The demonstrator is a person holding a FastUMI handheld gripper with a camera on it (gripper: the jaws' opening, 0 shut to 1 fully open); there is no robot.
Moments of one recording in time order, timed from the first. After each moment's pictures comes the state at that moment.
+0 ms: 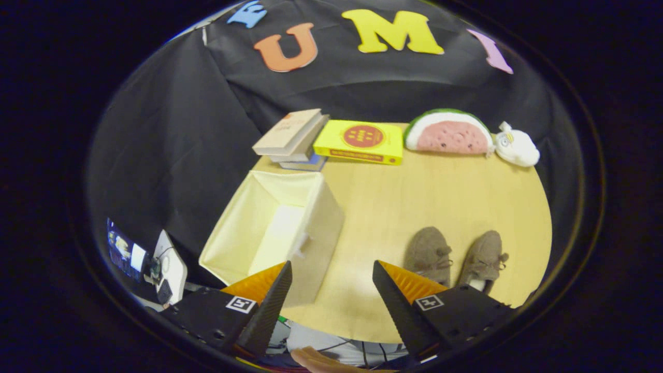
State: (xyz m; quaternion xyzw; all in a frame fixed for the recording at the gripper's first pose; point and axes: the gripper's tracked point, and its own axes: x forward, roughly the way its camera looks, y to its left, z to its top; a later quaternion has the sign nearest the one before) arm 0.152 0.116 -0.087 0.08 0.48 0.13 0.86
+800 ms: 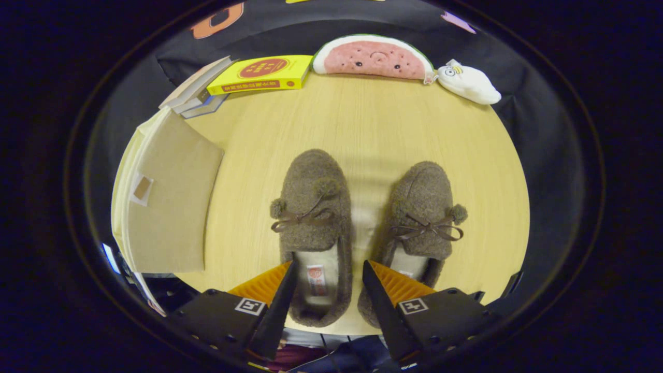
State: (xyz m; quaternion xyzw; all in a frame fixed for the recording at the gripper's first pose) arm 0.137 -0.017 -0.213 0.01 0.61 0.01 0.79
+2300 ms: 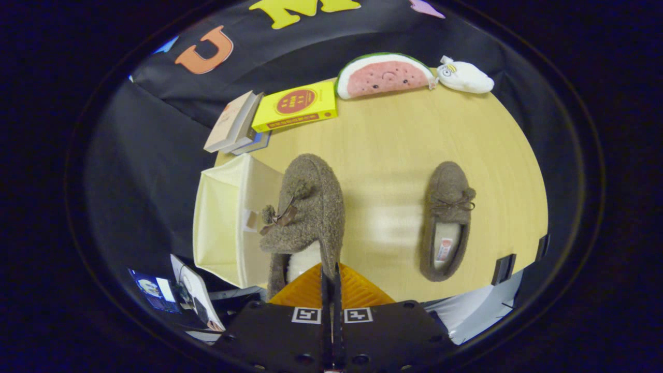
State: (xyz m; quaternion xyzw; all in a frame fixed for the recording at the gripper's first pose) arm 0.120 0.078 -0.067 0.17 0.58 0.06 0.79
